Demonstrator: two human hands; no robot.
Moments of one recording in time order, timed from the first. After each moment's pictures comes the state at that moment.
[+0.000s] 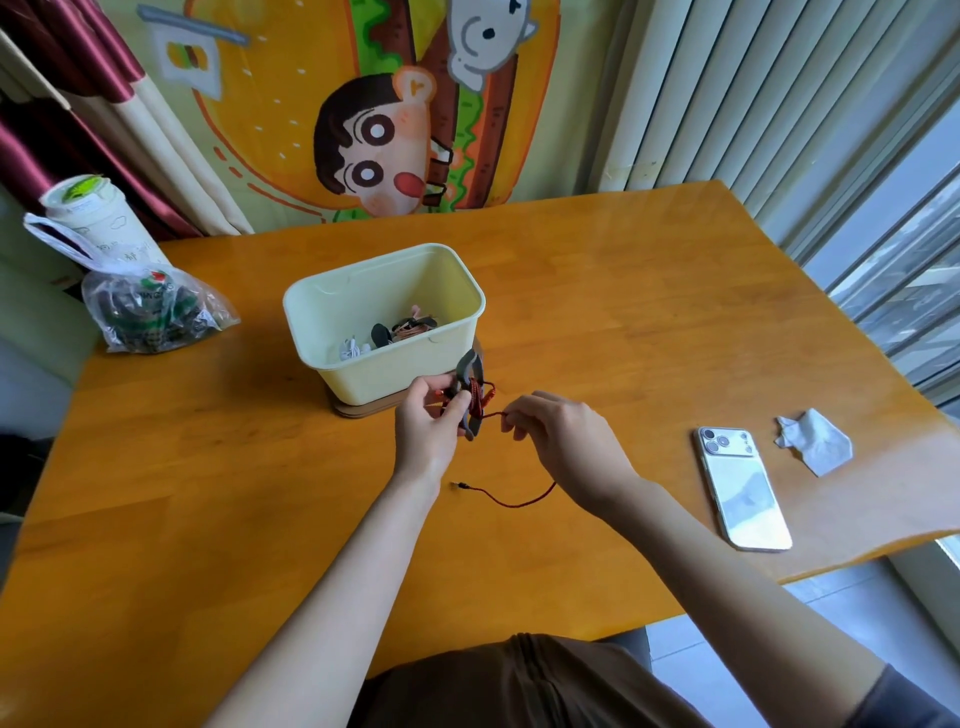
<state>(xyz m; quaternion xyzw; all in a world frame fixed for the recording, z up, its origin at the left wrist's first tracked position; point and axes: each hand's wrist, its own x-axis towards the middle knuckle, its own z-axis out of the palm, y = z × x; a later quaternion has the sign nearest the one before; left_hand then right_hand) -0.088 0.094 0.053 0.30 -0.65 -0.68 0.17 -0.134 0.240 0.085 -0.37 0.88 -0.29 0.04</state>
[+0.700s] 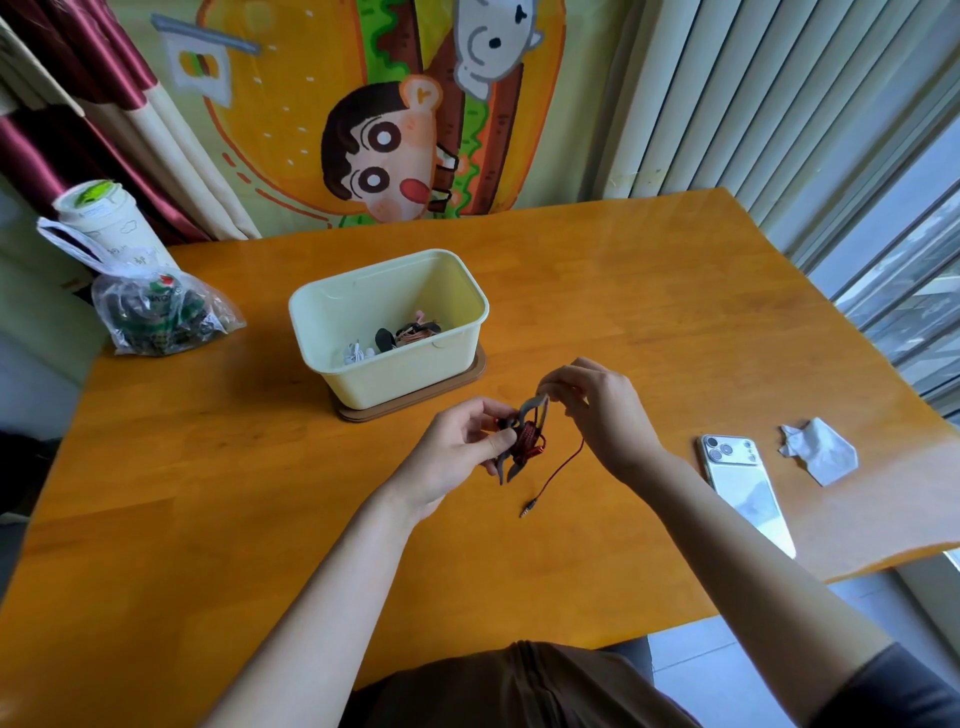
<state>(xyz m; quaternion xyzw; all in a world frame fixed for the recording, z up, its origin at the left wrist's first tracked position) -0.074 0.096 0.071 0.11 -0.66 -0.74 -0.05 -0.174 0.253 0.084 -0.31 0.89 -0.34 0.01</state>
